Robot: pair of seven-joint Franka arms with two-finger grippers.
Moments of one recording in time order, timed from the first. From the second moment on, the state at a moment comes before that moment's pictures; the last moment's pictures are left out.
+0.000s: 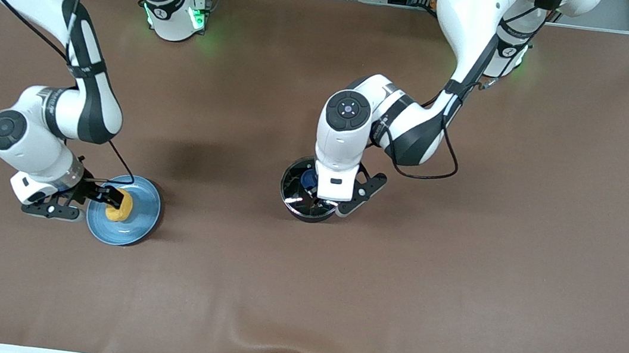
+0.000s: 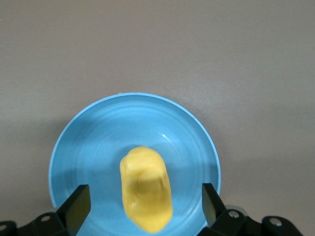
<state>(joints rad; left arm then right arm) -0.77 0.71 0.06 -1.30 -0.01 2.12 -1.55 0.06 0.48 -0.08 -1.90 0.03 2.50 0.00</state>
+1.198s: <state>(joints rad) -0.82 0.76 0.06 -1.29 -0.01 2.14 -1.62 0.06 0.59 -0.06 -1.91 0.04 2.58 0.00</state>
